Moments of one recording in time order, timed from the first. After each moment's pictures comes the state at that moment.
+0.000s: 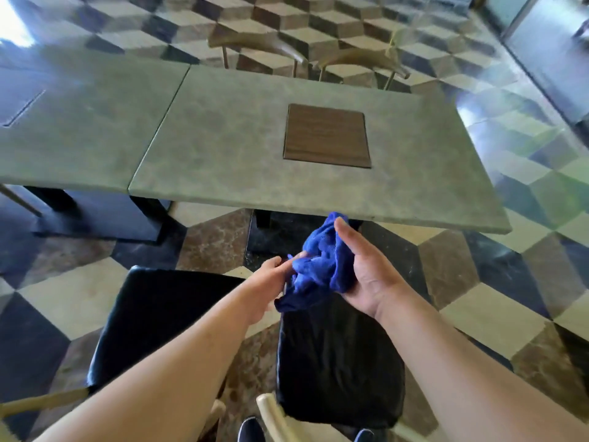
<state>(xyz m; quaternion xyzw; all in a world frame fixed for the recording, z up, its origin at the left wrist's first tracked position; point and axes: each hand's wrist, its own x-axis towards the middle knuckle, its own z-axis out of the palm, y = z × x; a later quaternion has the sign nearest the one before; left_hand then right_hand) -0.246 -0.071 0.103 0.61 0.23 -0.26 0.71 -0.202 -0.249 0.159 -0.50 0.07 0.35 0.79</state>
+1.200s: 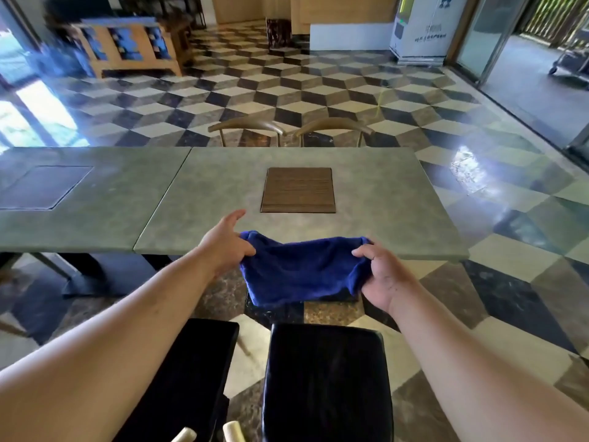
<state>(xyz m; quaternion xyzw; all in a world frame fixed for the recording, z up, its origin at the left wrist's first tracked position) -0.192 -0.101 0.253 0.84 0.21 -0.04 0.50 -0.164 -0.401 0.220 -0.50 0.15 0.22 0.82</state>
